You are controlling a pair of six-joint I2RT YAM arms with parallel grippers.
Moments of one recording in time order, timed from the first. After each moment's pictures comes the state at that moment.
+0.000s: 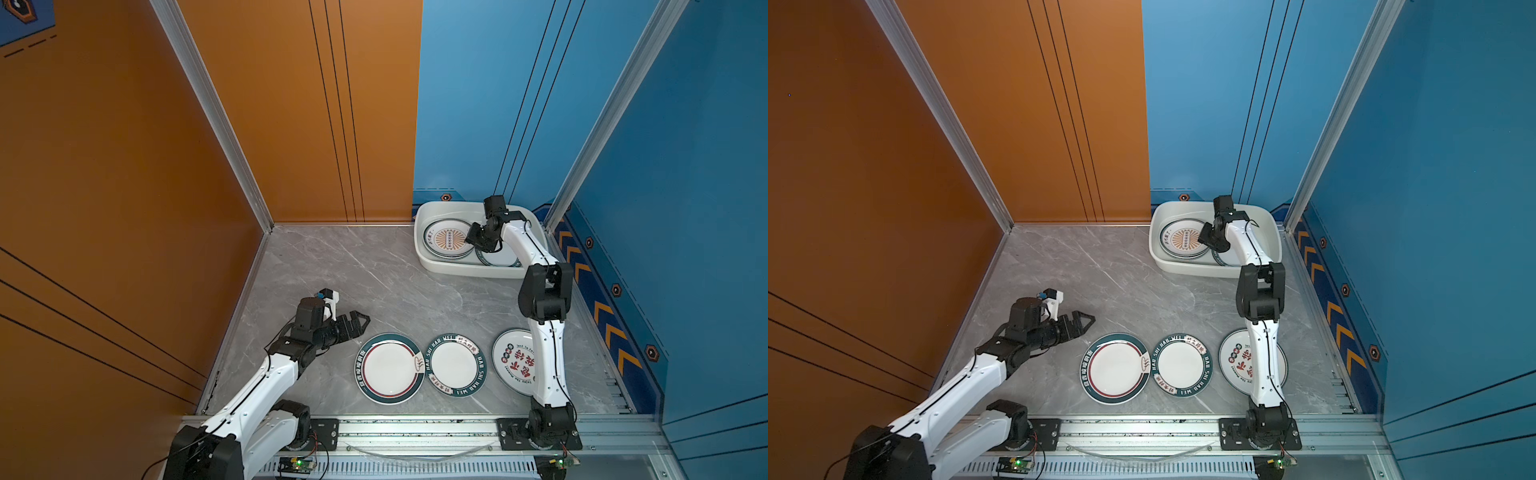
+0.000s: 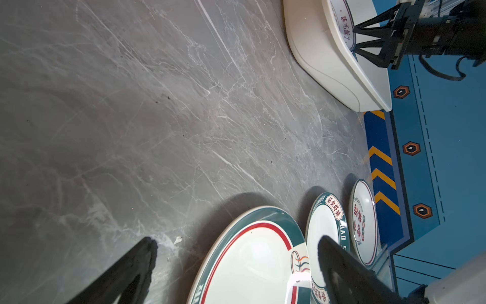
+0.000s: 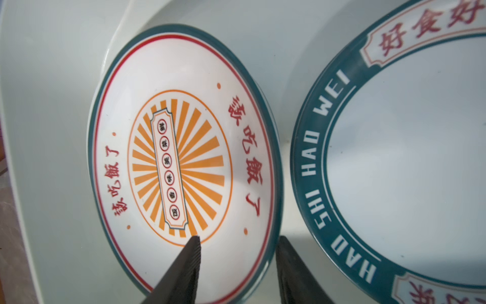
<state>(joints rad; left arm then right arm) -0.24 0.97 0.45 -0.22 0.40 -0.62 0.10 2.42 2.26 -0.90 -0.17 0.52</state>
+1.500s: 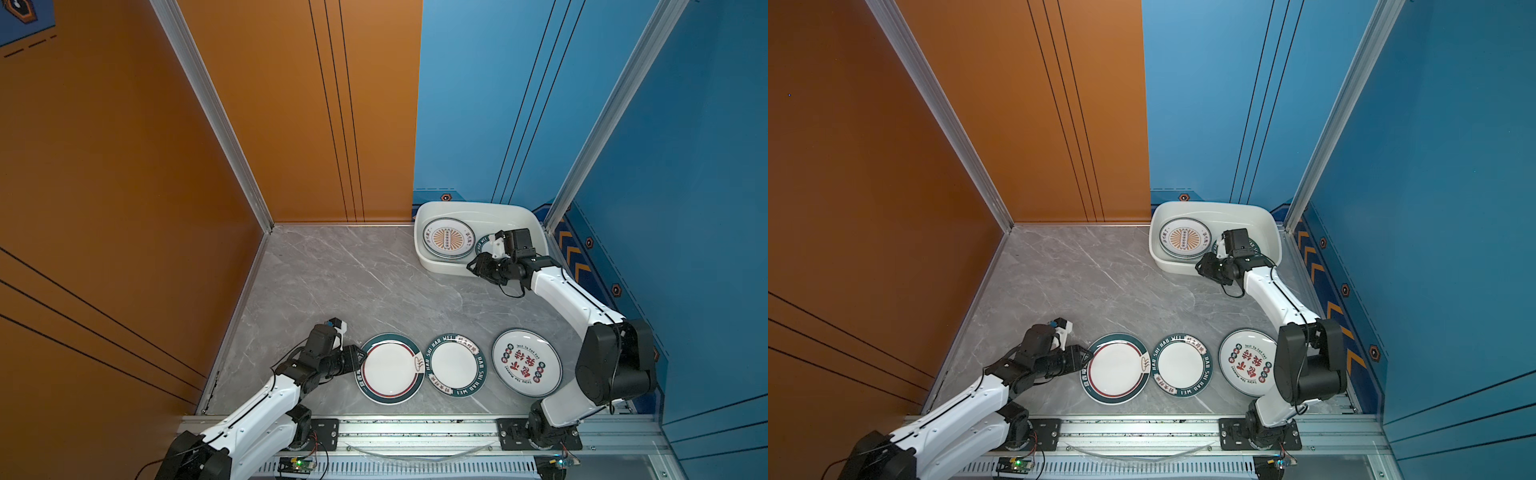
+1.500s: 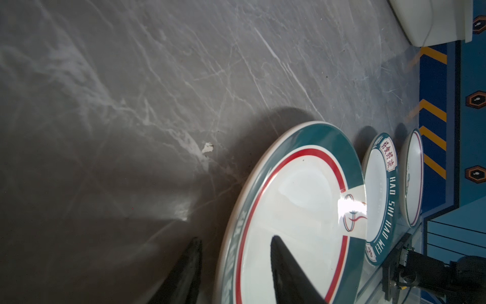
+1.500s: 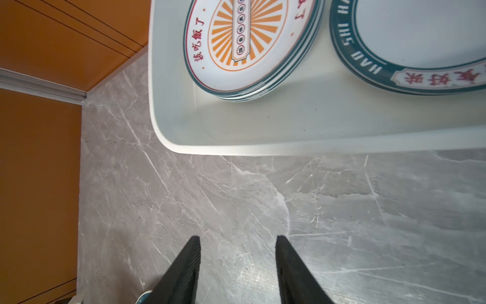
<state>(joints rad) -0.40 0.87 0.22 -0.21 0.33 -0.68 0.17 1.59 1.21 -0.48 -0.33 0.52</state>
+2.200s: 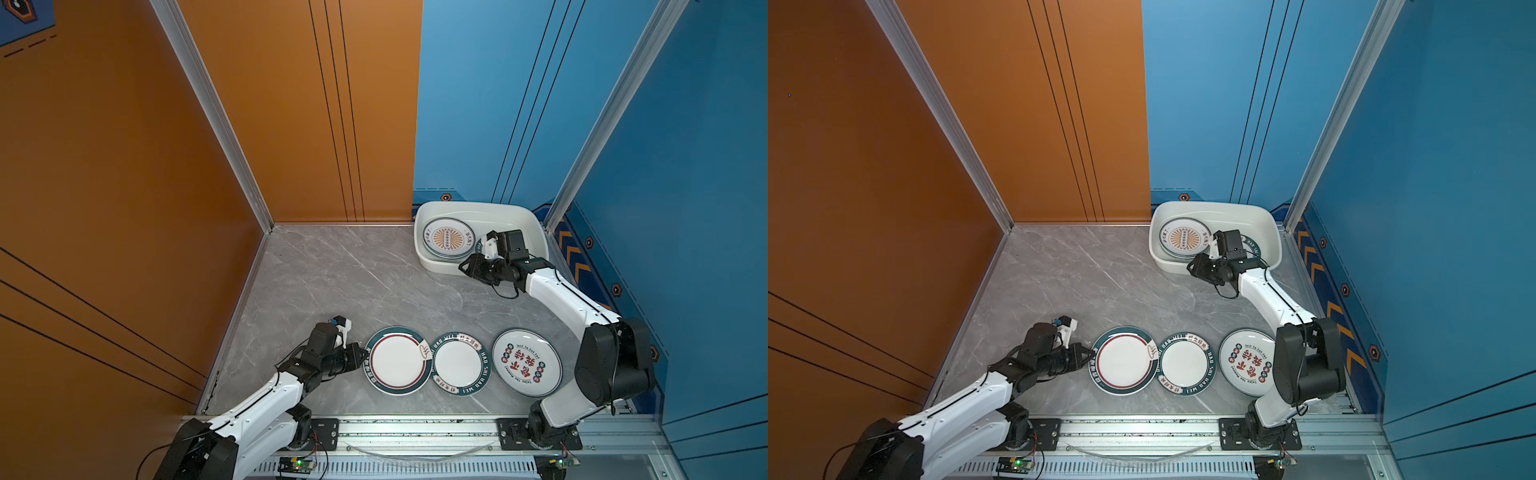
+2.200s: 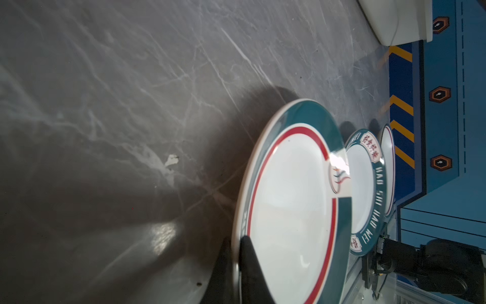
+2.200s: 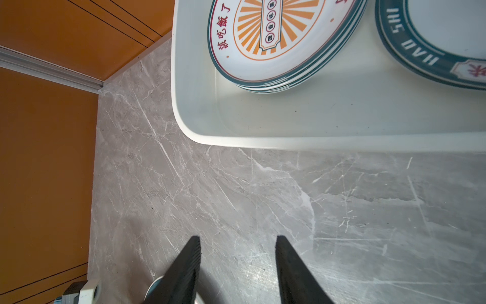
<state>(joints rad) -0.40 0.94 0.21 -0.08 0.40 -0.70 0.20 1.59 1.20 -0.44 -0.35 0.53</state>
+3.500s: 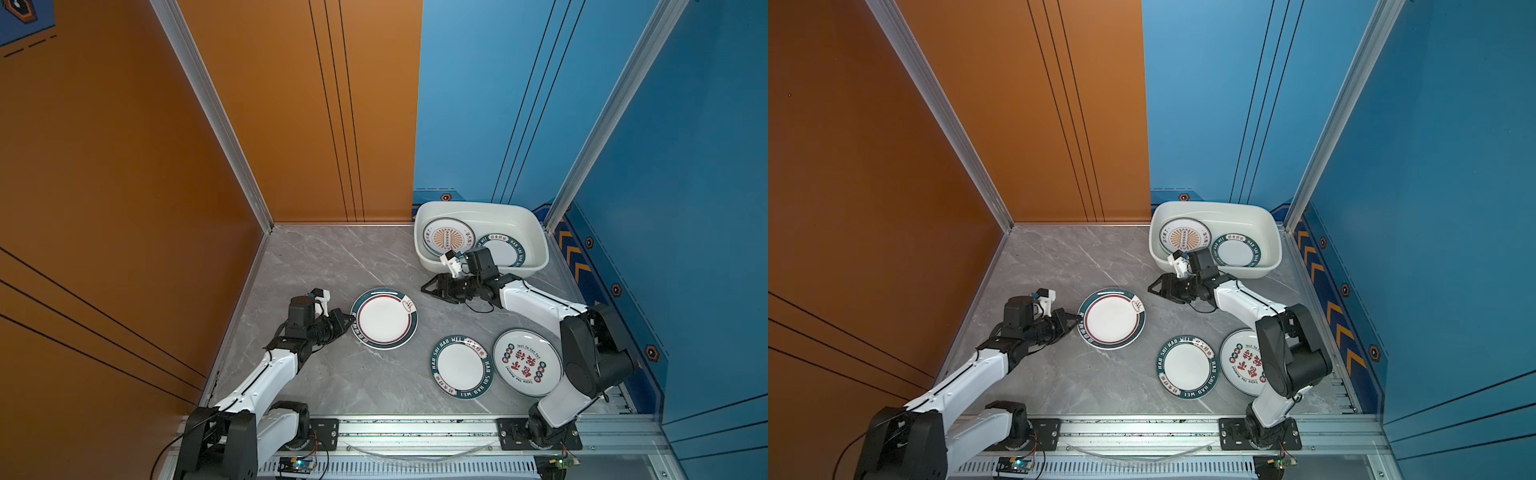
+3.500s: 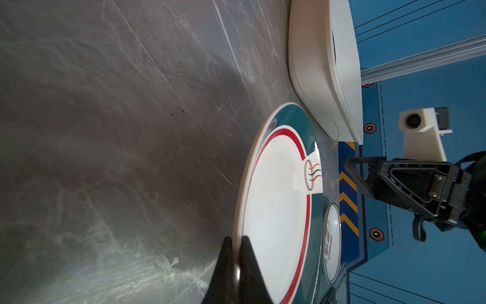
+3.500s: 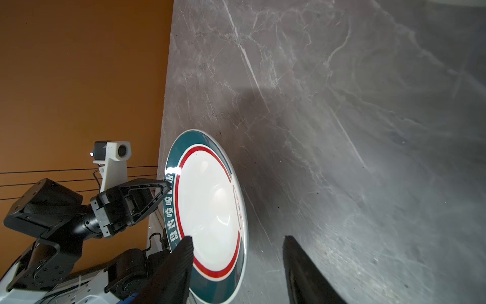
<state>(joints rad) -0.09 1.09 0.42 -0.02 0.56 -0.75 0.40 1.68 1.05 -0.16 -0.70 0.61</state>
